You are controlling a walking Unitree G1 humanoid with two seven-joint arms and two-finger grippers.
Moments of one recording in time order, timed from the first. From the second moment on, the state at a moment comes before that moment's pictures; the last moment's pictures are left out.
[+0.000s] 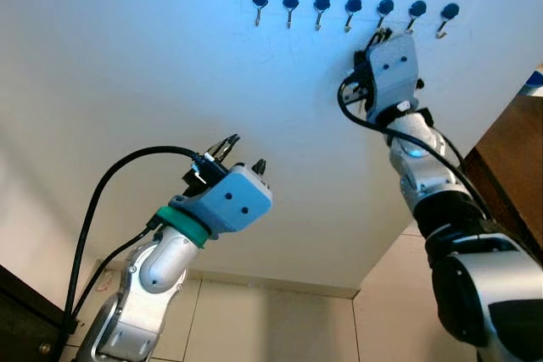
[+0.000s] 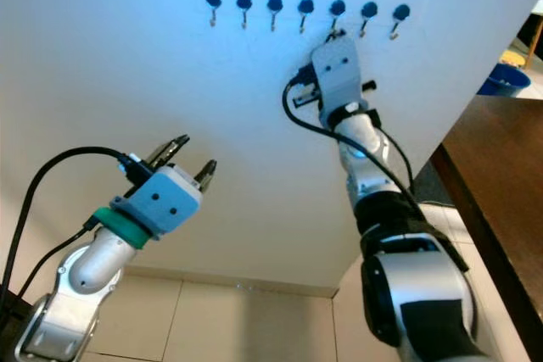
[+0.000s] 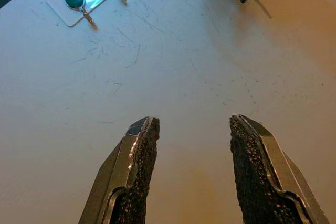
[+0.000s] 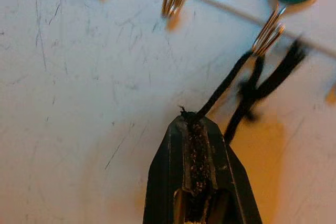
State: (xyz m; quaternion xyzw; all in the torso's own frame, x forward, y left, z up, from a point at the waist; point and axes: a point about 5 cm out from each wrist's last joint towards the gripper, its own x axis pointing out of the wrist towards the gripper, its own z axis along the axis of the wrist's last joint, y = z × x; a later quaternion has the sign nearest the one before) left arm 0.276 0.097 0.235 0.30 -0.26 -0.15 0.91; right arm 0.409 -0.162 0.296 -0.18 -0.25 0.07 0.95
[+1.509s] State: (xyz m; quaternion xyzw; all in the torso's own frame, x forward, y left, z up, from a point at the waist) left arm 0.292 0.115 0.228 0.13 -0.16 -0.12 0.97; right arm 0.357 -0.175 0.225 -0.01 -0.28 0.00 0.96
